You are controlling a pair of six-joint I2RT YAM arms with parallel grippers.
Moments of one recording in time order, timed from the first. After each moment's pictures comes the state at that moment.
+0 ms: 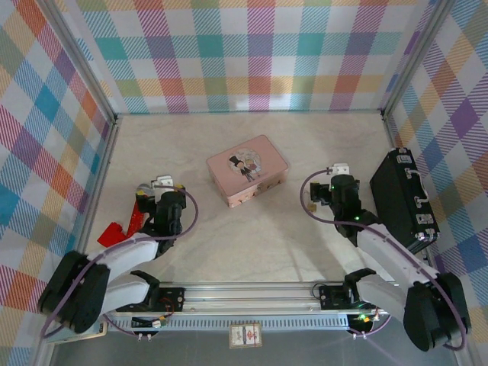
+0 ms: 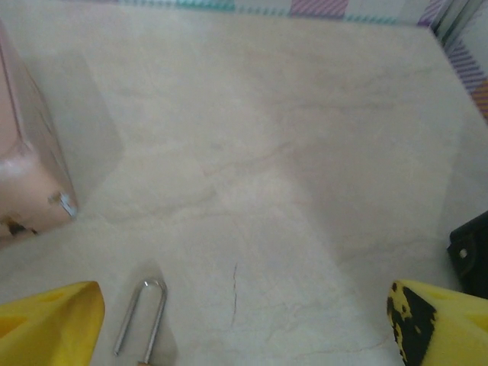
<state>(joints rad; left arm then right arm) -0.41 1.18 0.31 0.42 -0.81 -0.07 0.33 1.02 0.50 -0.05 0.33 0.08</state>
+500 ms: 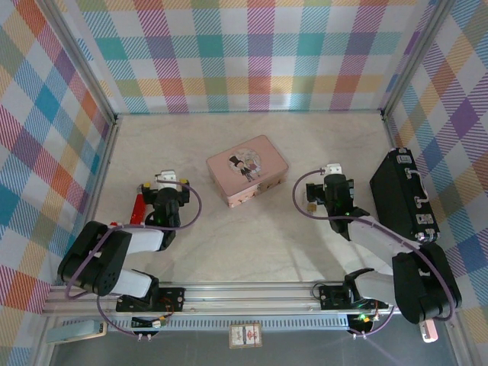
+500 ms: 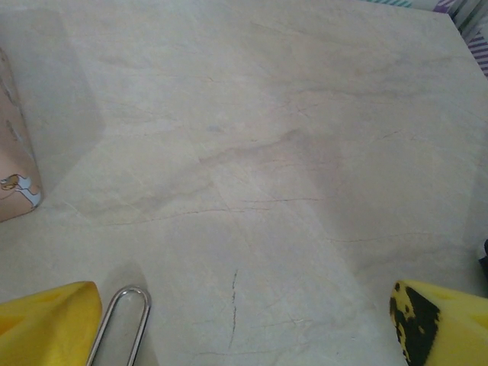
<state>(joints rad) -0.31 1.43 0.31 0.80 -0.59 0.02 0.33 1.21 0.48 0.15 0.35 0.04</state>
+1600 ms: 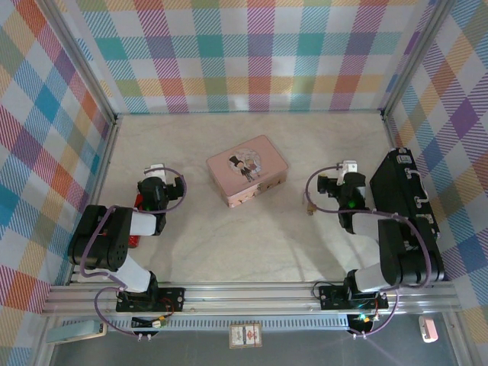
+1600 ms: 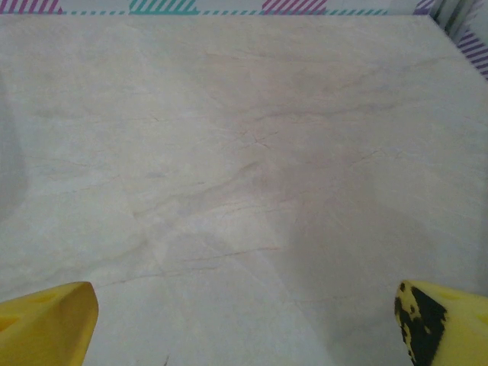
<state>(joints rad) -0.08 1.58 0.41 0.76 -0.20 -0.11 0.05 1.47 0.43 0.58 0.08 0.02</state>
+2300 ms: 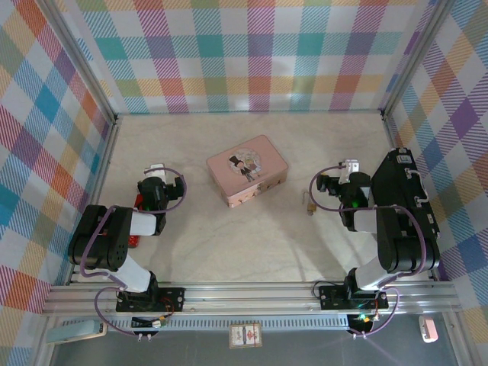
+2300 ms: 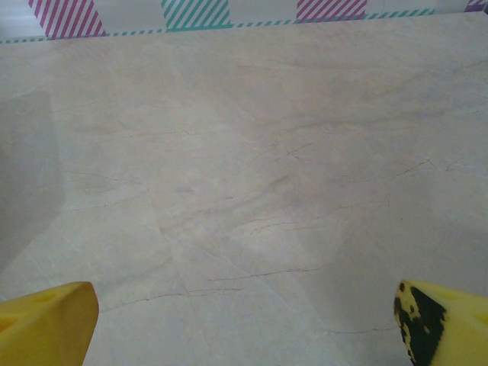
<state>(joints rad) -0.08 1.58 0.41 0.76 -0.20 -0.11 0.01 1.53 0.42 0.70 -0.06 0.04</state>
